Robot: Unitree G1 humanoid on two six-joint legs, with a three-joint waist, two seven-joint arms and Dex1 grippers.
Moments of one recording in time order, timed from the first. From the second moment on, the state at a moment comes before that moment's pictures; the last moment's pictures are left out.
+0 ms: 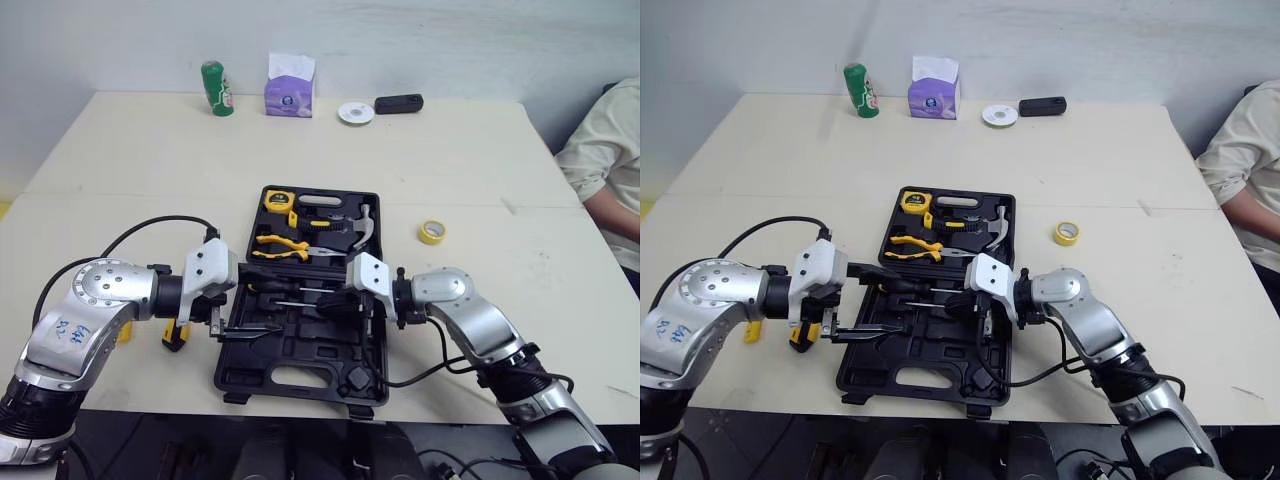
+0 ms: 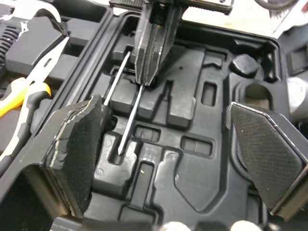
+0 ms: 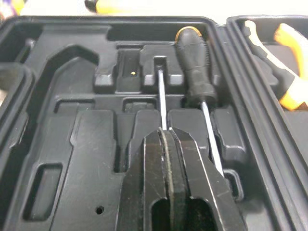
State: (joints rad) left arm -0.31 0.86 0.01 -0.34 -0.47 0.52 -1.05; right arm -0.51 -0.46 0.34 -0.04 0.21 0.33 1.05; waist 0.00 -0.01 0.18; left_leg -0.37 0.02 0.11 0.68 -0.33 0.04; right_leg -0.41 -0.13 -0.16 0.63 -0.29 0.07
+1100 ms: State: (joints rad) left arm 0.40 0.79 1.02 0.11 -0.45 0.35 -0.78; right arm -0.30 -1.01 -0.35 0.46 0.31 0.24 1.06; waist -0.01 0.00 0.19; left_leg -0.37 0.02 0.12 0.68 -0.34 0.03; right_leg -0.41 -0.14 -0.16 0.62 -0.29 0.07
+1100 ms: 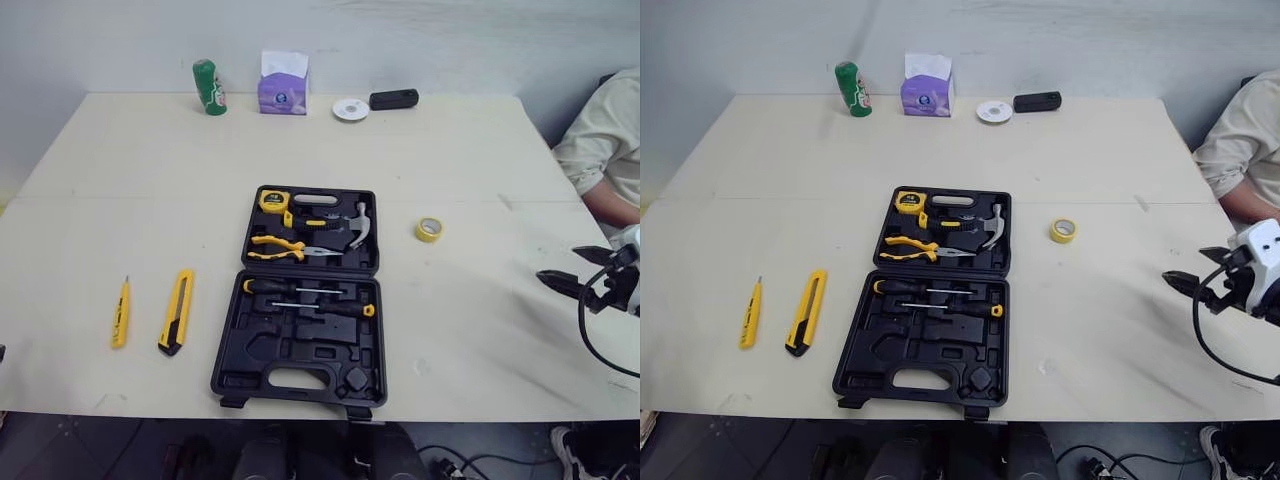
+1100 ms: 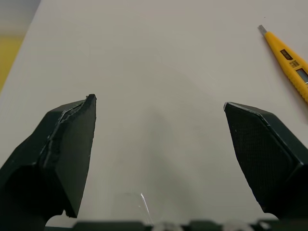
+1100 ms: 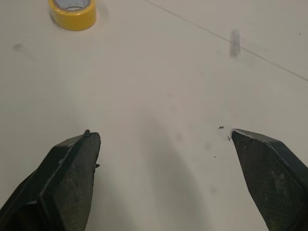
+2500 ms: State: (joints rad) left arm 0.04 0.49 0.62 -0.38 -0.50 1.07 -0.12; right arm -0.75 -0.64 0.11 -0.29 0.70 0.64 1.24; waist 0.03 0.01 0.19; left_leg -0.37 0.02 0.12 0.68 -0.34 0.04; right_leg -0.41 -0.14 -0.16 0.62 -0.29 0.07
